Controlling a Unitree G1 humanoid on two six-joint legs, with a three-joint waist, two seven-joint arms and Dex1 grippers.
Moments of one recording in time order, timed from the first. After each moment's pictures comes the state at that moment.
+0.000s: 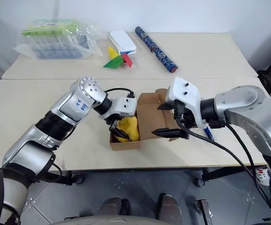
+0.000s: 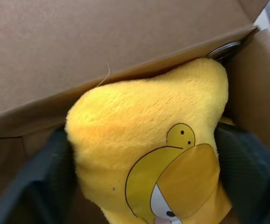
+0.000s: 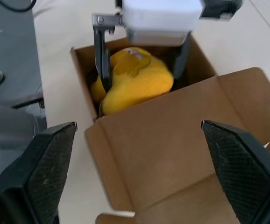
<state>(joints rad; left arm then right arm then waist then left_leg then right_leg) -1.13 0.53 -0.60 0.32 0.11 0.46 -1.38 -0.84 -0.99 0.17 -0.44 0.72 0.99 0.95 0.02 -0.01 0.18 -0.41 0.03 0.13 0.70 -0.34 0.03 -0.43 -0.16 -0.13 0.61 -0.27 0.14</state>
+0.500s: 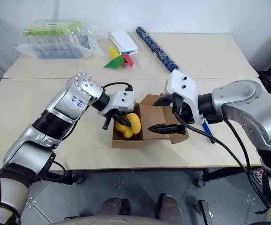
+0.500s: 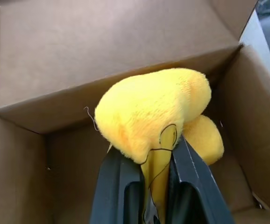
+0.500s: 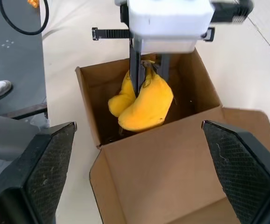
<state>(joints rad) -1.14 0.52 -0.50 0.29 0.08 0.50 -1.38 -0.86 -0.97 0.17 -0.41 0.69 0.98 1.00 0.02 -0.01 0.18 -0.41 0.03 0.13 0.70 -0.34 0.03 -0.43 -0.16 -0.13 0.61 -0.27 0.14</state>
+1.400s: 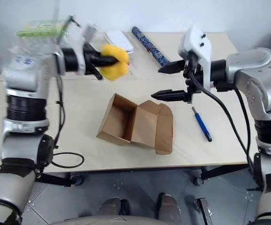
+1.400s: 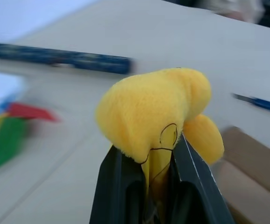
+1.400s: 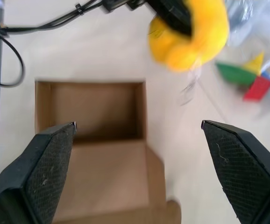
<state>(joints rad) -1.24 0.54 0.04 0.24 -0.09 1.00 -0.76 -1.09 -0.85 0.13 -0.02 0.56 0.76 1.16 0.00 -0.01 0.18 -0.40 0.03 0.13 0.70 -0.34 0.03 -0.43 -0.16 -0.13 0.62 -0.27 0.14</state>
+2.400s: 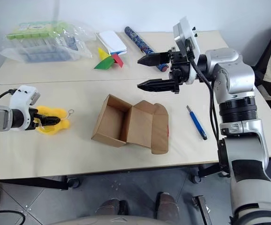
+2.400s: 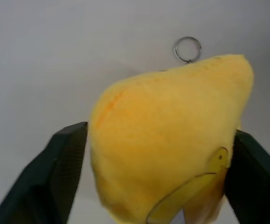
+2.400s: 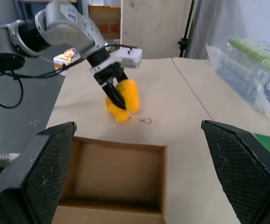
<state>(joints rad) -0.66 0.95 0.14 0.00 -0.19 1.40 -0.63 -1.20 -0.57 0.08 0.46 0.45 0.43 1.49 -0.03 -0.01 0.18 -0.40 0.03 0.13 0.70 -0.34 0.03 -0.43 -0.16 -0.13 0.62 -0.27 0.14</state>
